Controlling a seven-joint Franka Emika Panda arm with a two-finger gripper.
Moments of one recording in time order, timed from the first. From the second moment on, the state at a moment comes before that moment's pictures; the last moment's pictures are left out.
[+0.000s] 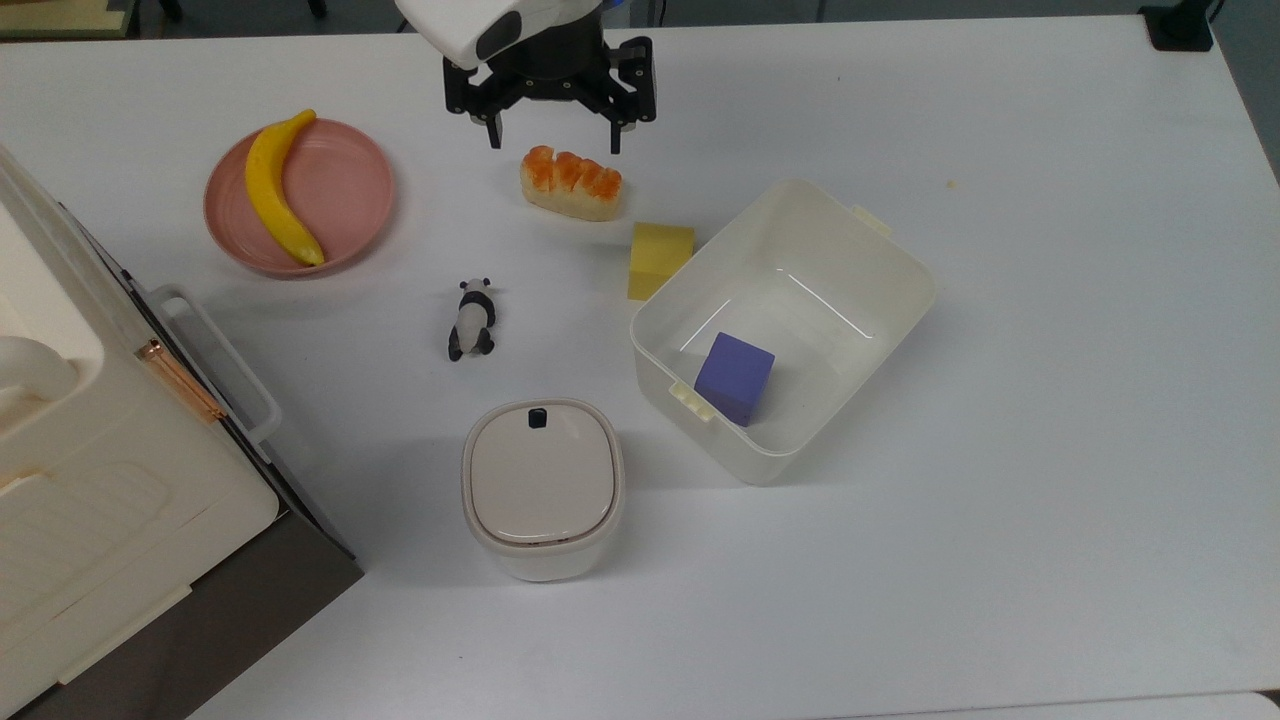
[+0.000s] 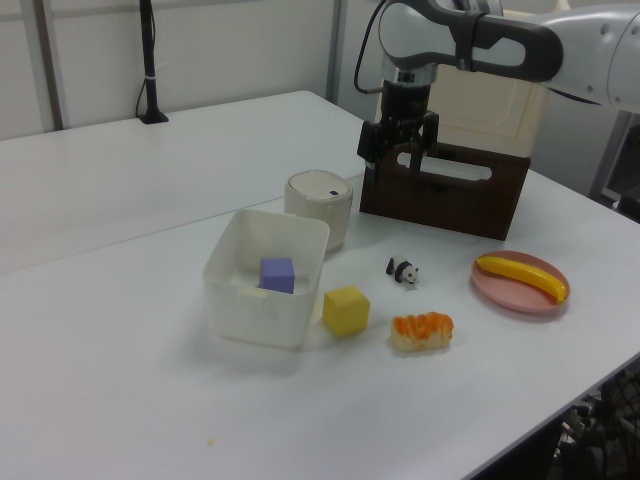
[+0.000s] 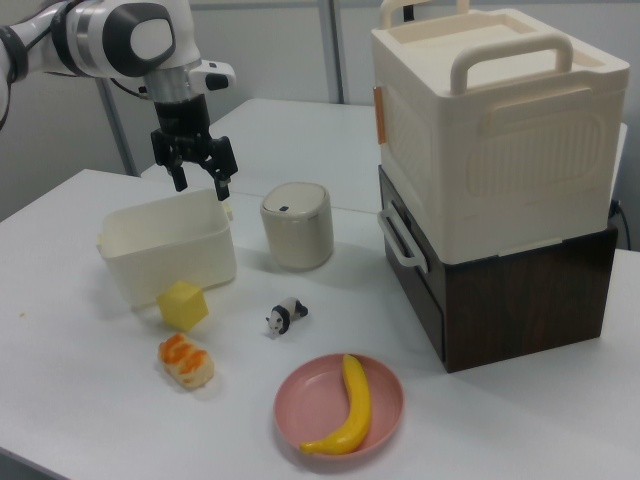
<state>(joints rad) 0.24 0.19 -0.20 -1.48 0.01 1.64 0.06</state>
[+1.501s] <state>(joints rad) 0.24 0.20 -0.20 -1.55 0.01 1.64 -0.09</state>
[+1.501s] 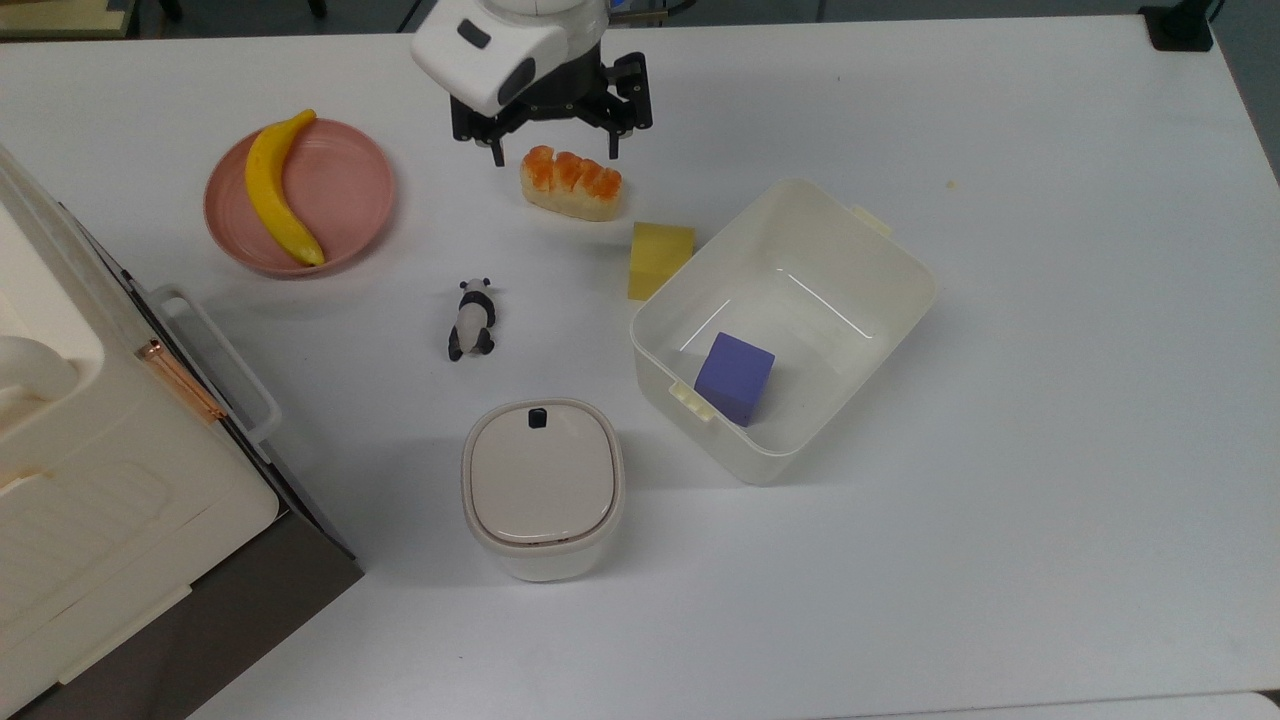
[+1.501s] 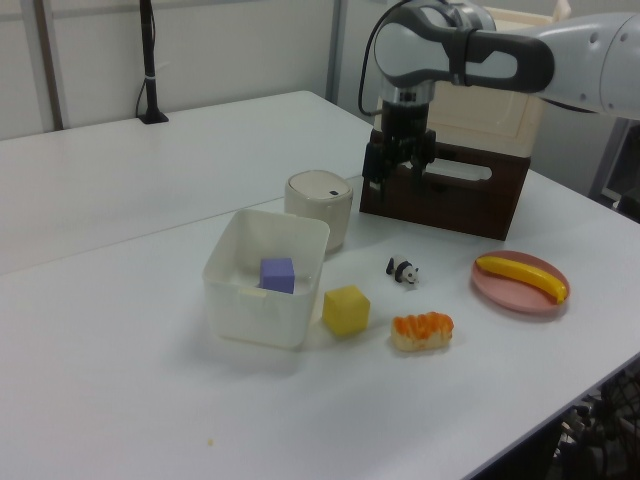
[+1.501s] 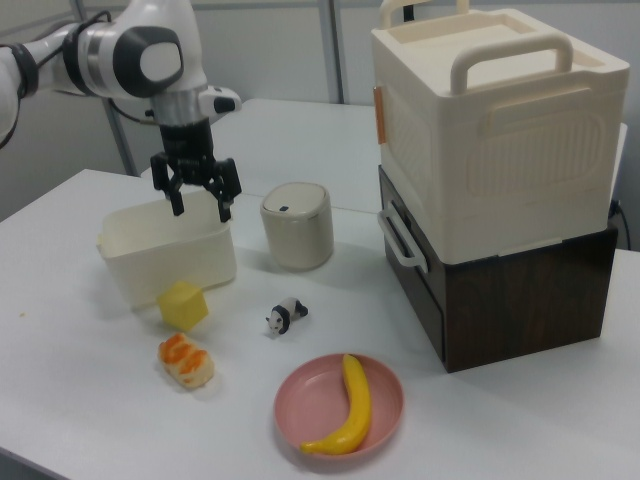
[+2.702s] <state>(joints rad) 0.35 0.31 -0.18 -1.88 0.14 2.07 -0.05</state>
